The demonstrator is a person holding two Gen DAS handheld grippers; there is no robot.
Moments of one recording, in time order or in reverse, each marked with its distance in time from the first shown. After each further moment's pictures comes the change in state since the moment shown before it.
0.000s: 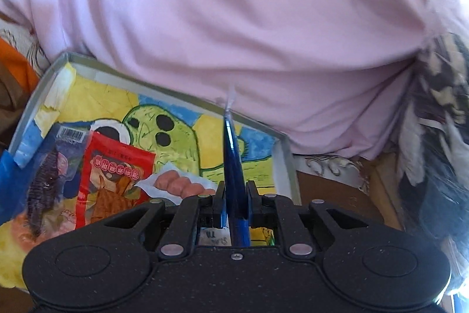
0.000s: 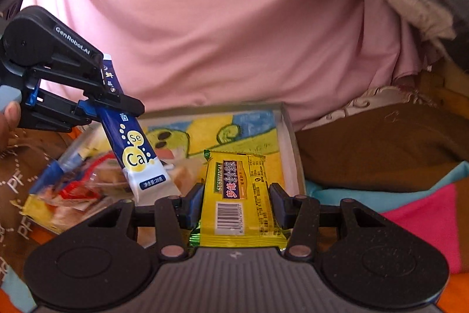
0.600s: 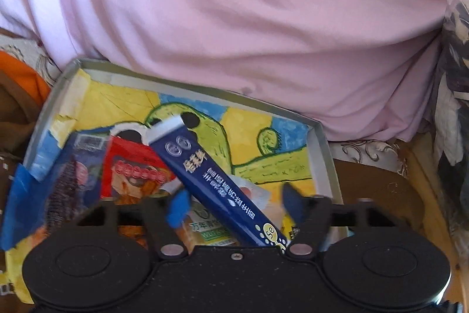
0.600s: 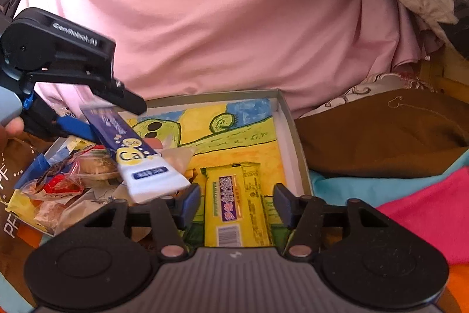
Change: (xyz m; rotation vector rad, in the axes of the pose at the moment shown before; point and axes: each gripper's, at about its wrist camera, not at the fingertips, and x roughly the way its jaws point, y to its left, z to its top) left arm 0.015 0.000 -0.001 0.104 0.010 0.150; right arm 0.014 0.003 -0.008 0.004 0.001 -0.034
